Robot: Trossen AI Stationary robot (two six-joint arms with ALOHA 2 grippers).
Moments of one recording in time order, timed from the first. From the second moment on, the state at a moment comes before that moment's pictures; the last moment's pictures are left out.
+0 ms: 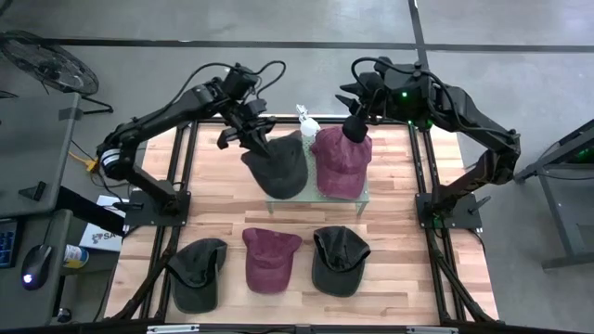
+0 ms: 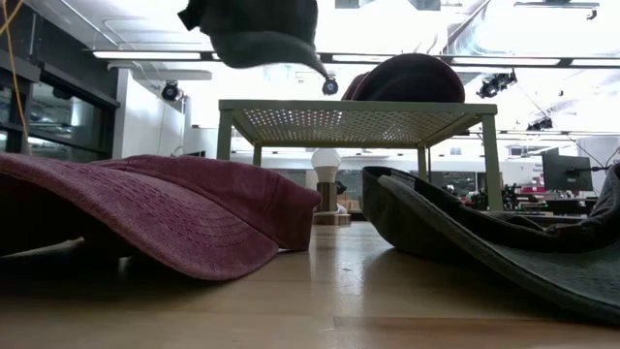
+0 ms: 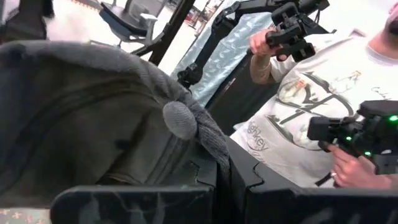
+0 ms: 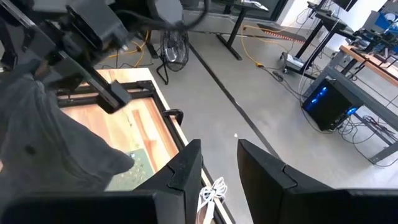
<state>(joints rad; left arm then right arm) 0.61 1.48 1.47 -0.69 1.40 0.19 -0.22 1.48 1.99 -0.90 0.38 -0.14</state>
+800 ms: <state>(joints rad) 0.63 1.67 1.48 -0.65 1.22 0.23 -0.22 1.48 1.99 -0.92 0.38 -0.14</state>
